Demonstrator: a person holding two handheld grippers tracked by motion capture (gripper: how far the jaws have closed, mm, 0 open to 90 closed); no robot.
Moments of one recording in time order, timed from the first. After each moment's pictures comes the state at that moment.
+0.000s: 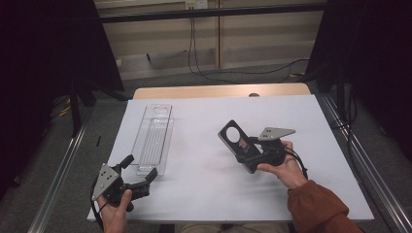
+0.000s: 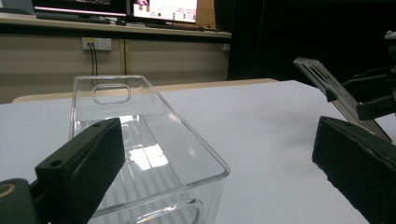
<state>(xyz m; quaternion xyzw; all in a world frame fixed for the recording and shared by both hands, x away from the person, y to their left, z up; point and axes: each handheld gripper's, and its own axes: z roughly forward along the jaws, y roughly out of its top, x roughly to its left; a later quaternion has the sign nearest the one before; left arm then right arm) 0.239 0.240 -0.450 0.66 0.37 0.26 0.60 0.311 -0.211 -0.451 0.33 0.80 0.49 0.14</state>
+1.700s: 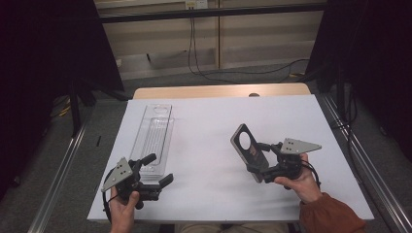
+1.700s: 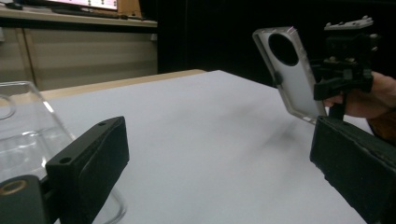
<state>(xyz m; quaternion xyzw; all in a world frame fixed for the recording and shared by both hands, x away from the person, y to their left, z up) 0.249 0.208 -0.439 0.70 0.27 0.15 0.64 0.268 -0.241 -0.450 0.28 0.74 0.59 0.13</state>
